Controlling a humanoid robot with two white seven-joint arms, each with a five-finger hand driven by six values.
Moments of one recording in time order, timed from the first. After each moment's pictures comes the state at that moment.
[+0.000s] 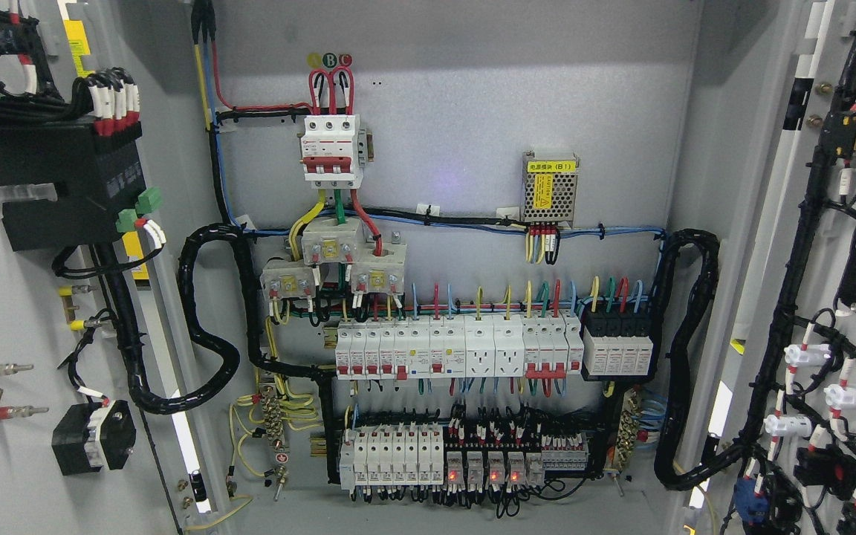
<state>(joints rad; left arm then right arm) -0.07 -0.06 -0.38 0.00 0.38 -0.04 -0.13 -0.64 0.15 0.82 -1.50 -0.44 0.27 0.67</state>
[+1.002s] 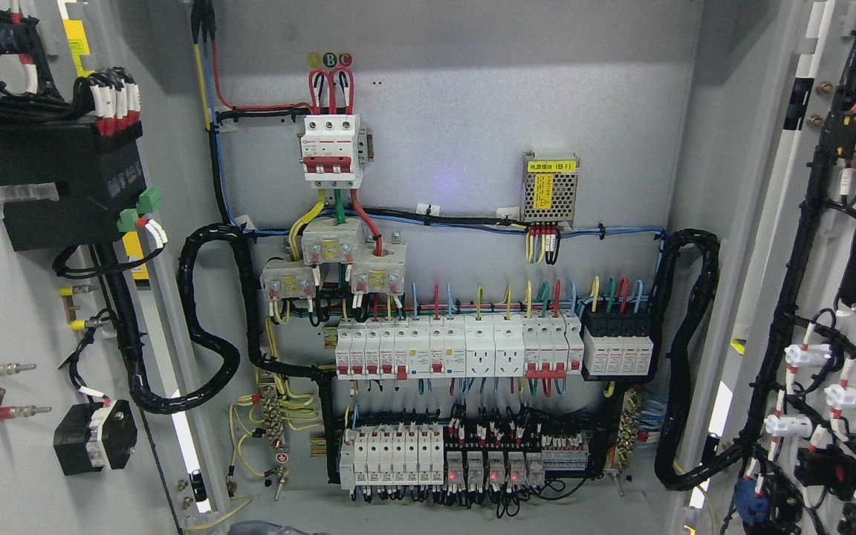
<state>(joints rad) -0.04 -0.05 -0.38 -0.18 0.38 -0.06 -0.13 -0.36 -0.02 0.59 -1.69 -0.38 0.26 0.44</state>
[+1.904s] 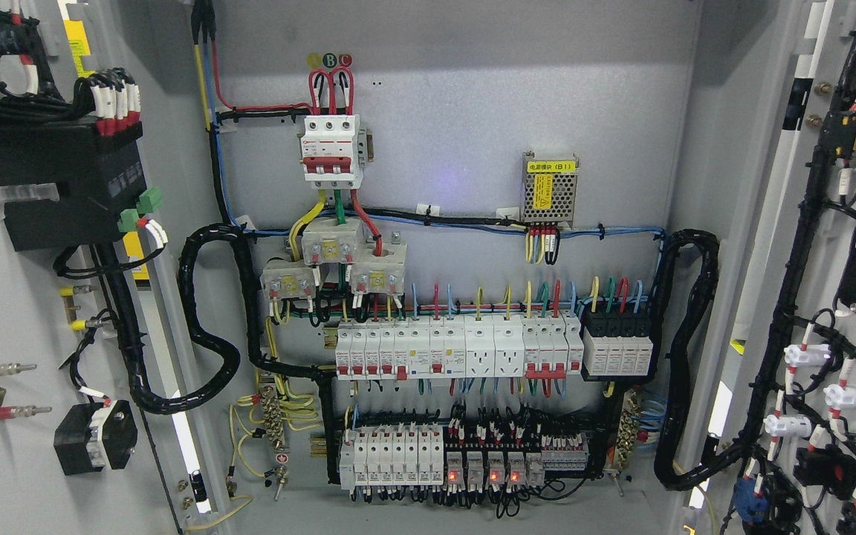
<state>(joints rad) 0.23 0.09 -0.30 -1.19 0.37 -0.04 -0.21 0.15 -0.15 0.31 -1.90 -0.35 -0.03 0.32</state>
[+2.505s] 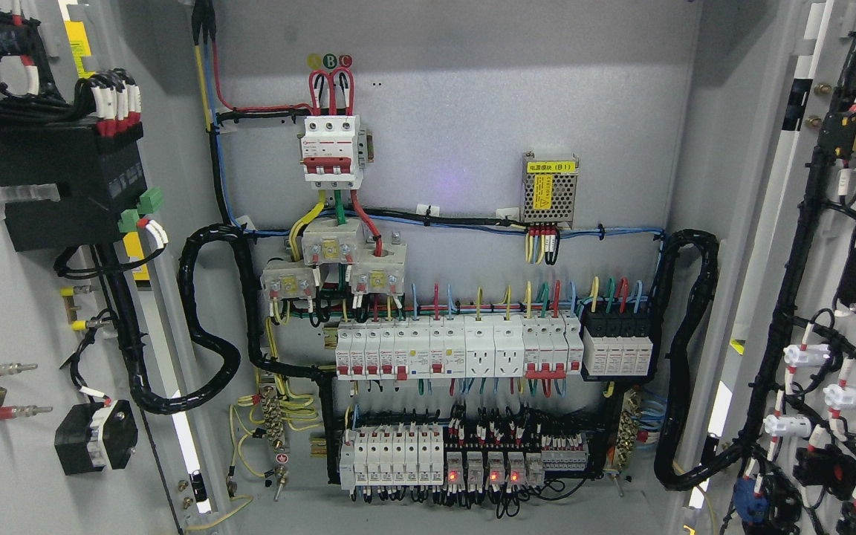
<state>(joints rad) 0.26 0.17 -0.23 -1.63 0.37 -0.05 -0.25 0.39 -0.21 0.12 -1.96 -0.34 -0.33 0.32</state>
